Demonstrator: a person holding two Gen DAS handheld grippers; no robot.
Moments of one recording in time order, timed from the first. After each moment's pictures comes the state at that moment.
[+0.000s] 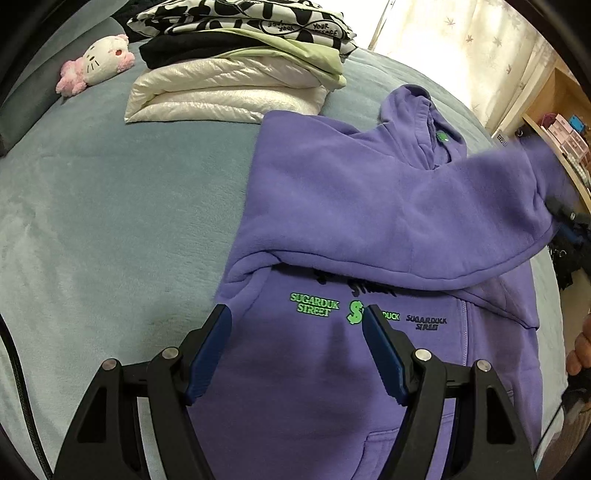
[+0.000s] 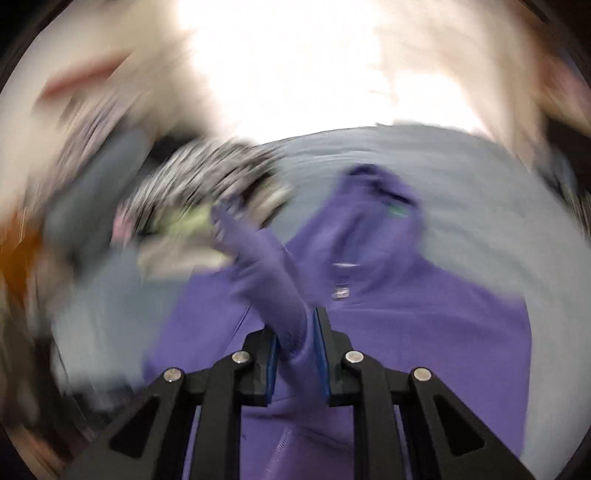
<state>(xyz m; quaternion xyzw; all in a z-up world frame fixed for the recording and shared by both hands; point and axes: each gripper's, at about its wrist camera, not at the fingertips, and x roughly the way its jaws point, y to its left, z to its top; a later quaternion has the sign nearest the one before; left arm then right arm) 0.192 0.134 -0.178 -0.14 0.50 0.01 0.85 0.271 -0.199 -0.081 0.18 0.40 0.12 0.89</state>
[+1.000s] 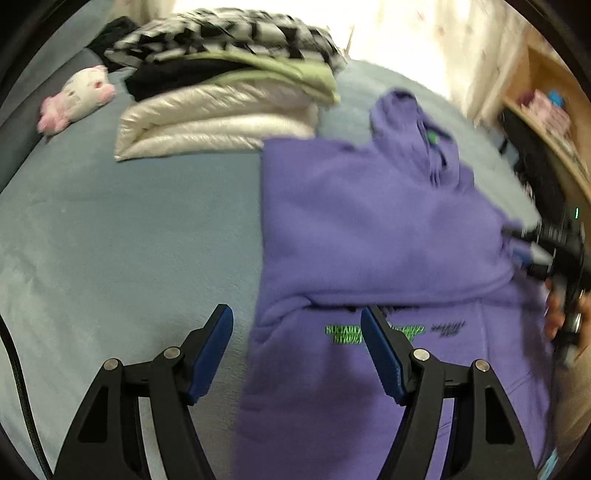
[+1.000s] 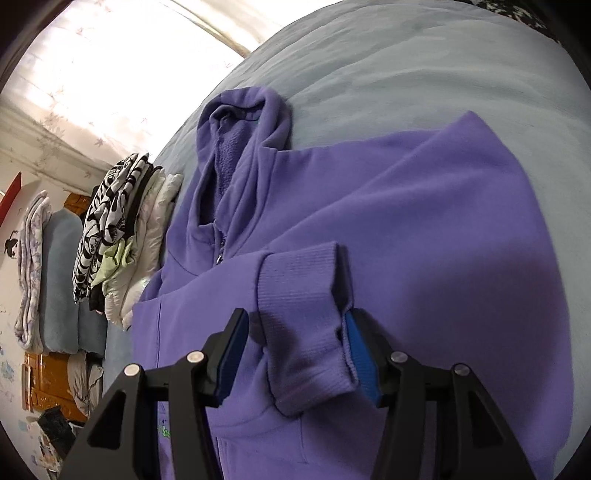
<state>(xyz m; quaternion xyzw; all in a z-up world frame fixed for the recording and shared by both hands) 0.212 0.154 -0.177 -0.08 0.49 -0.03 0.87 0.319 -0.259 -0.188 0.30 0.50 0.10 0.81</state>
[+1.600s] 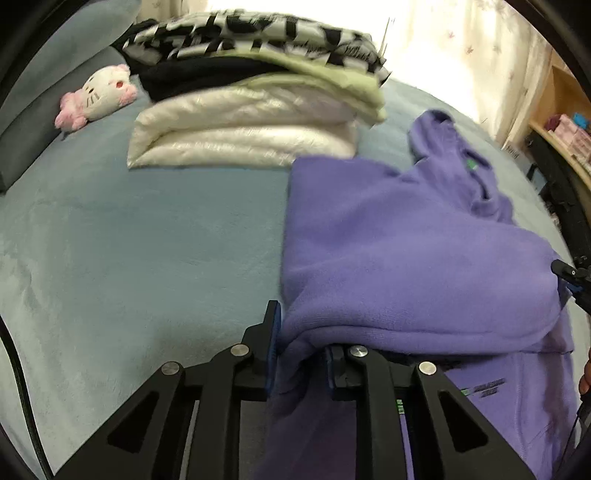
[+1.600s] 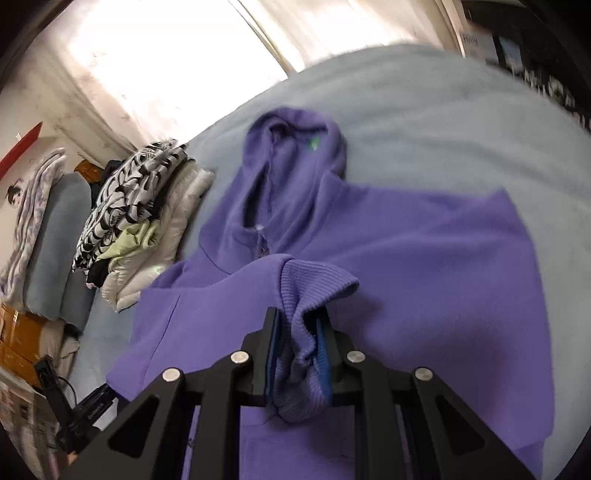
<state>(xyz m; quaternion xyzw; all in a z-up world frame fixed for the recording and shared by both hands) 0.242 0.172 -0.198 -0.10 0.46 0.04 0.88 0.301 -0.216 -0.149 0.19 0.46 0.09 0.86</state>
